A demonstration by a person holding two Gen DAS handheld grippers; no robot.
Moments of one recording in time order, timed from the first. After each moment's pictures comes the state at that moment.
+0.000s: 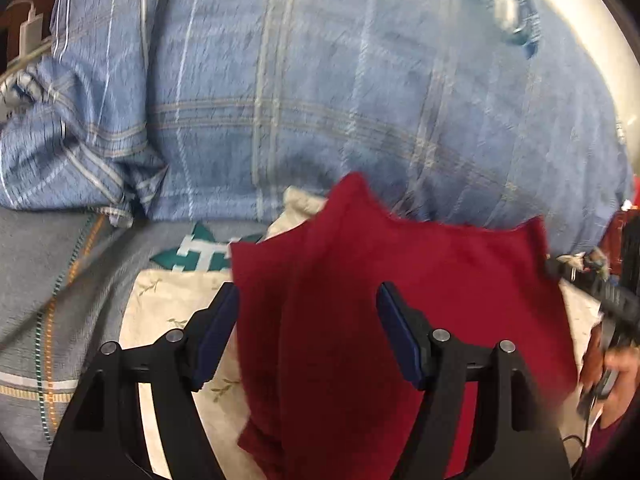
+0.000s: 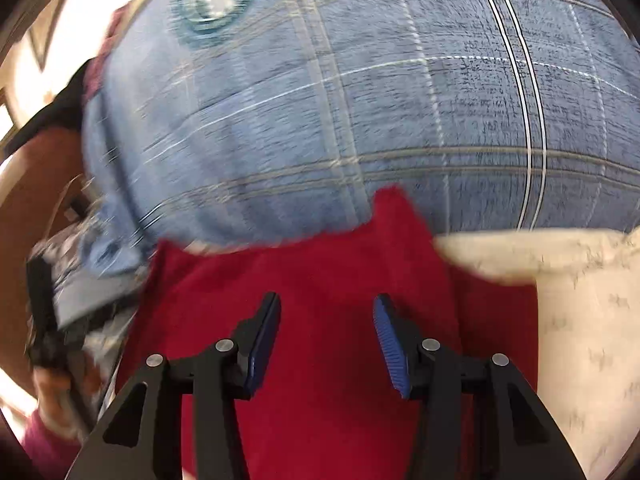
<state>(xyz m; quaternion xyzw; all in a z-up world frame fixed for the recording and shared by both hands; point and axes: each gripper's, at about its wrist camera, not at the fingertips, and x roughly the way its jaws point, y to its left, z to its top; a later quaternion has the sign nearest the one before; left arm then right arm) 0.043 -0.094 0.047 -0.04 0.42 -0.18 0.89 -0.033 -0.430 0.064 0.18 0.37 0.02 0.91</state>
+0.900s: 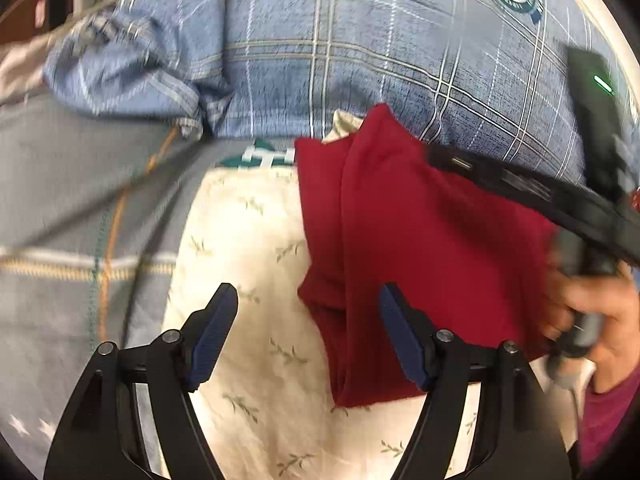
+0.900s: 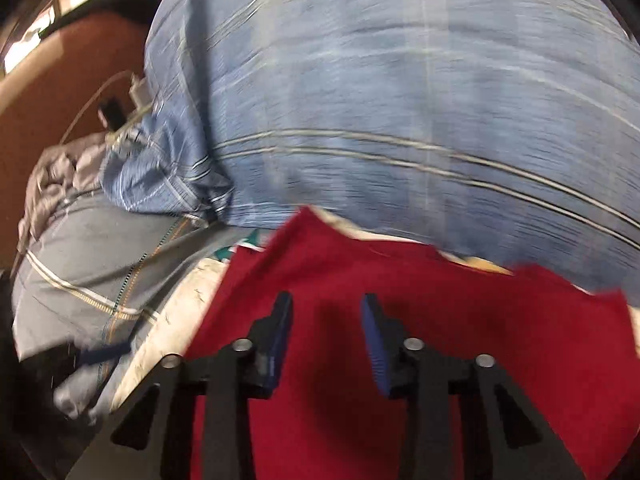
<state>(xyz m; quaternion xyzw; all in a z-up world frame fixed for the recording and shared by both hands) -0.038 -0.050 0.048 -0.03 0.48 -0.15 0.87 0.050 -0.225 0.058 0.05 0.41 0.12 0.90</state>
